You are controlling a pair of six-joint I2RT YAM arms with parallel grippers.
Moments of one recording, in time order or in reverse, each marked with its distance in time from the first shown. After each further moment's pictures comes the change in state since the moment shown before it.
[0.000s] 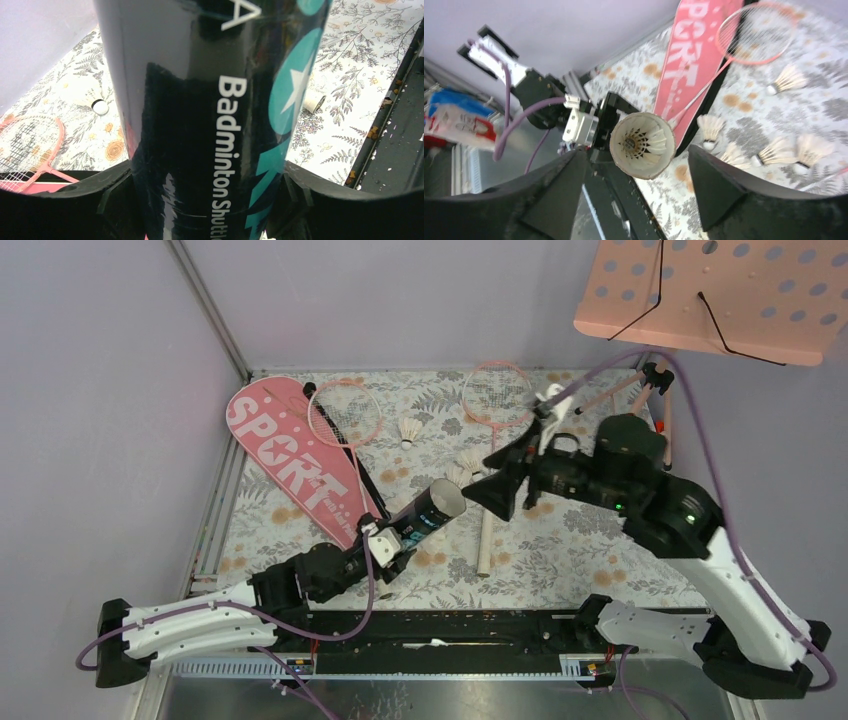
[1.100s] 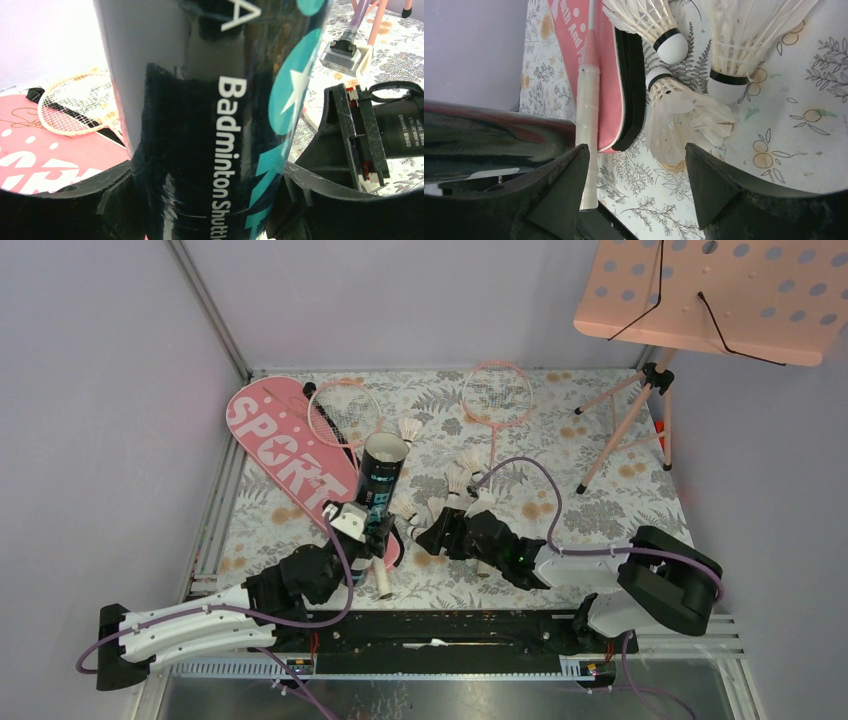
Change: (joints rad) left arm -0.001 -0.057 -0.019 0.127 -0.407 -0.120; right arm 0.158 0.358 -1.014 1.160 0.448 0.714
